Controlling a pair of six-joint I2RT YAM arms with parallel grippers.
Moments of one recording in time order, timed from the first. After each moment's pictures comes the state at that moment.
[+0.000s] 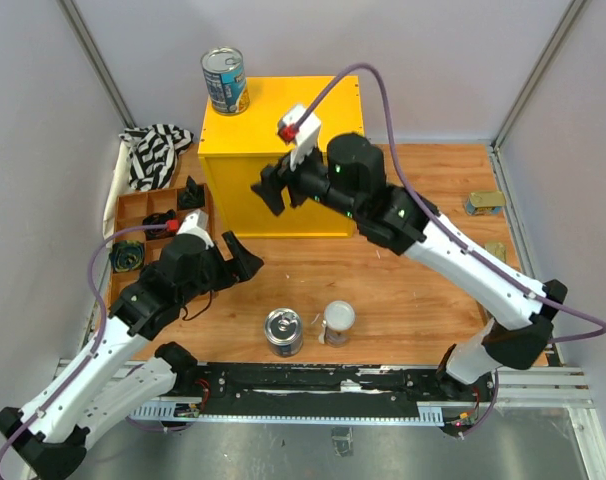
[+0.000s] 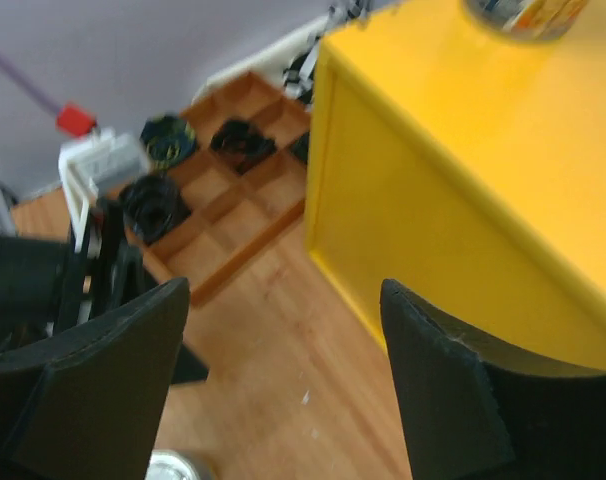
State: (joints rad) left arm -0.60 0.68 0.76 -0.62 -0.14 -0.83; right arm 1.00 1.52 1.77 -0.37 0.06 -0.02
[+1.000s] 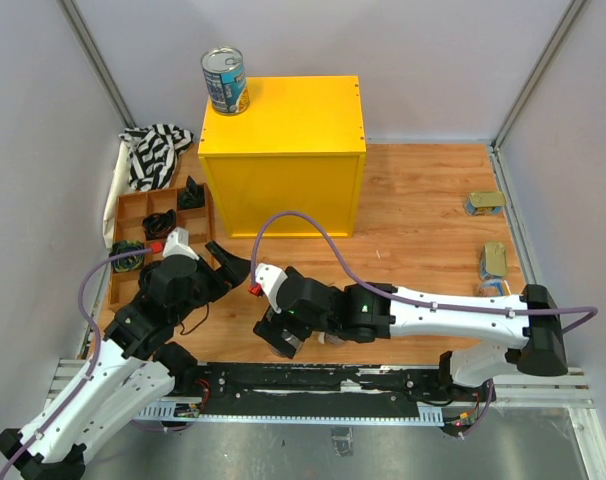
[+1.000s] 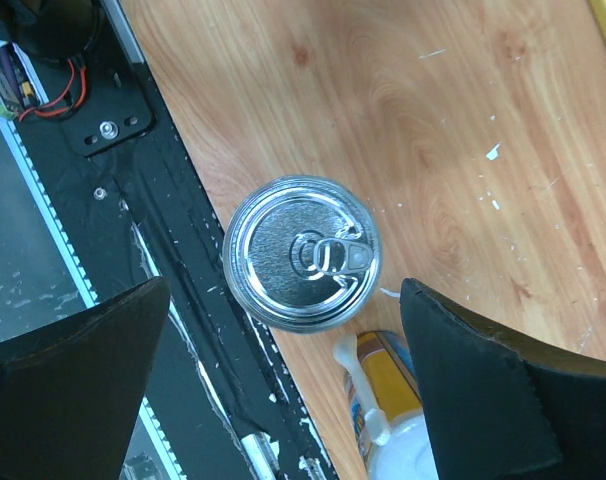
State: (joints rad) left arm -0.60 0.52 0.62 -0.58 -0.21 -1.02; right arm 1.41 1.40 1.21 -0.54 0.21 0.17
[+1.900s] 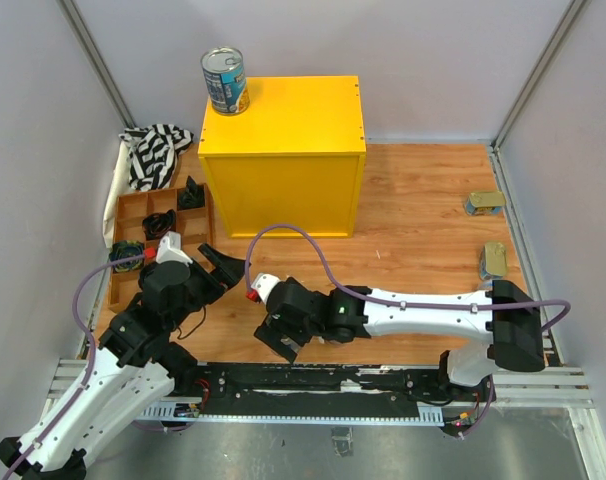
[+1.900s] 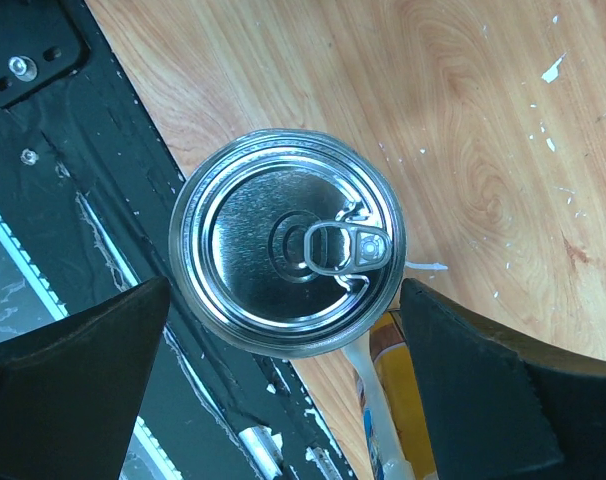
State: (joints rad) left arm -0.60 0.44 0.59 -0.58 -0.24 -1.06; right arm 1.38 1.52 1.15 -0.54 0.17 0.23
